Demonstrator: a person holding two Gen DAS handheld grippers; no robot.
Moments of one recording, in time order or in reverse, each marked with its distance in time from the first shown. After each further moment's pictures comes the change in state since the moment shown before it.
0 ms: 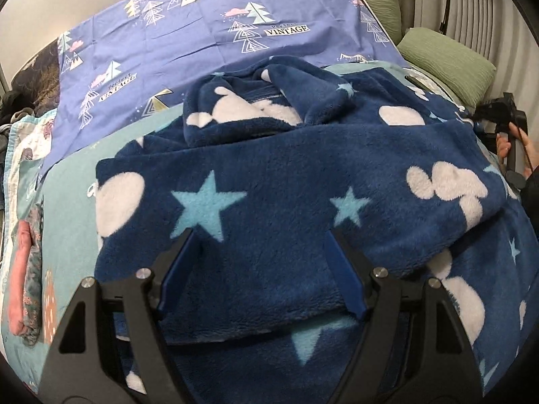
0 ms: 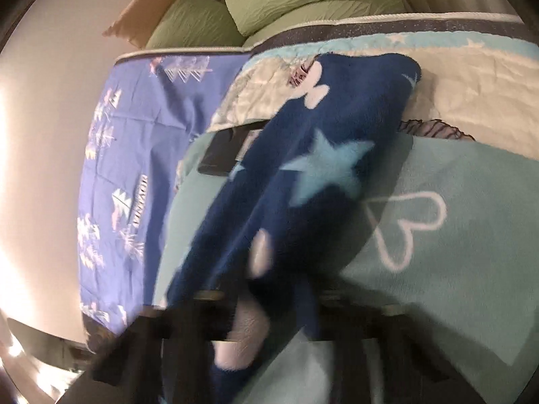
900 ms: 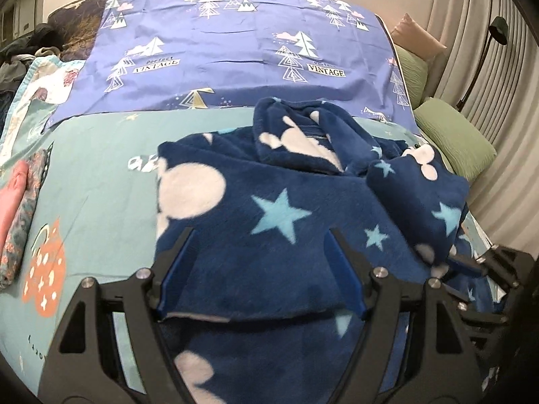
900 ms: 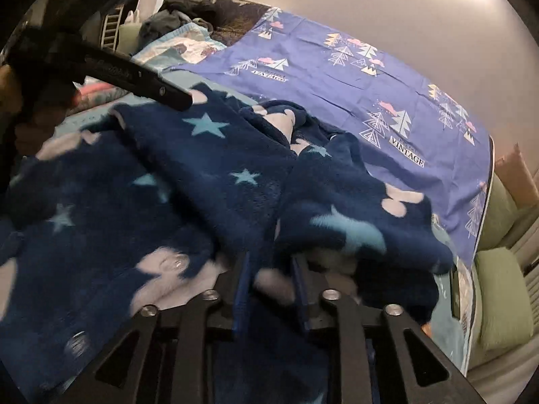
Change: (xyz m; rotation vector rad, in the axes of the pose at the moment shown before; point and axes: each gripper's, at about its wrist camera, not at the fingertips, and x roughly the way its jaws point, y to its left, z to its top) left arm -0.035 0.077 -0.010 -0.294 -0.080 -0.091; right arm -0.108 0.161 -0.394 -1.740 0.136 0.027
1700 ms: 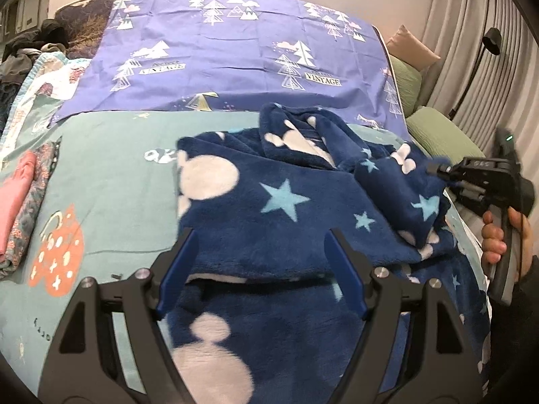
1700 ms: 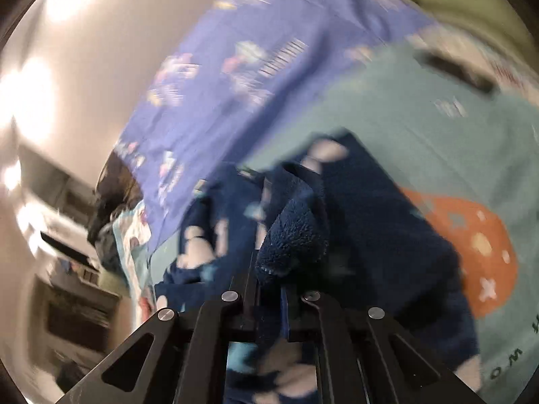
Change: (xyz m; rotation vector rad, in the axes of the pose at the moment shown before) left arm -0.036 0.017 -0.014 -0.026 -0.038 -0.028; right arm 0.021 -0.151 0.022 0.989 -0.095 0.180
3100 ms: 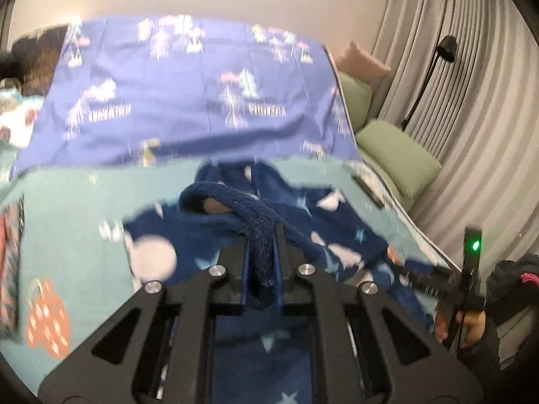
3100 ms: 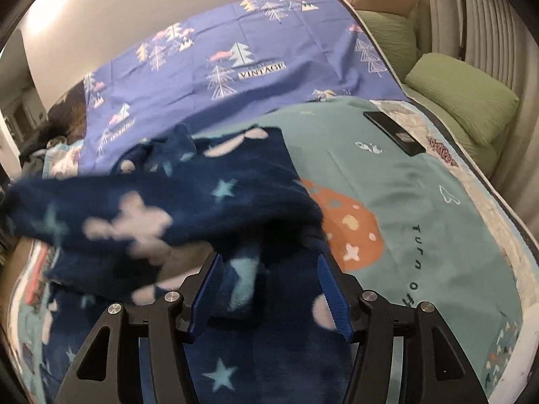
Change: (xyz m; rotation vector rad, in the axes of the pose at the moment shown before) left arm -0.036 -0.040 0.081 0.108 -0.088 -0.199; right arm -0.061 -0.037 -0.062 -0.206 0.041 -0.399
